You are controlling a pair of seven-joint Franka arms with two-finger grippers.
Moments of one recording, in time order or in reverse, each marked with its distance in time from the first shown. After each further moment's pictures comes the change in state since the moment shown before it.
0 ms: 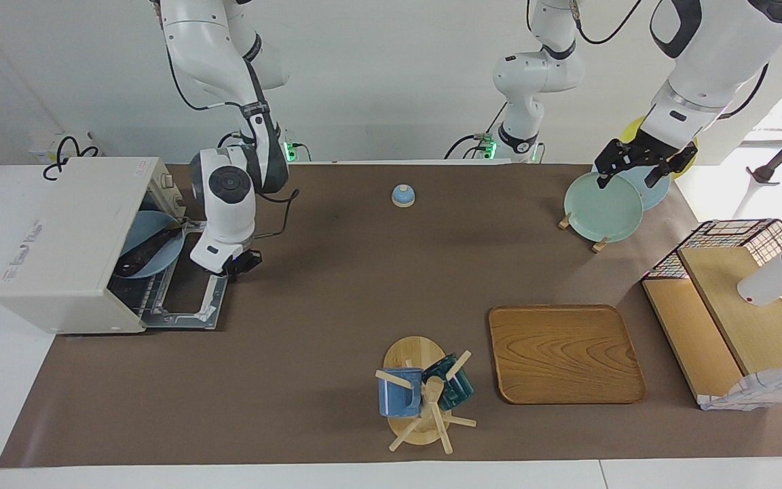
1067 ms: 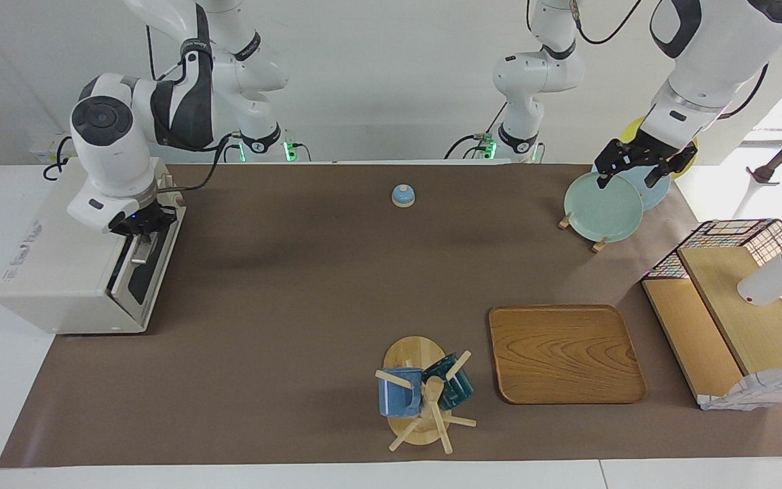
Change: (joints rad) left arm 0.000 0.000 0.000 0.000 0.000 0.000 0.000; right arm -0.156 -0.128 -0.032 0.300 0.049 -0.446 -0.315
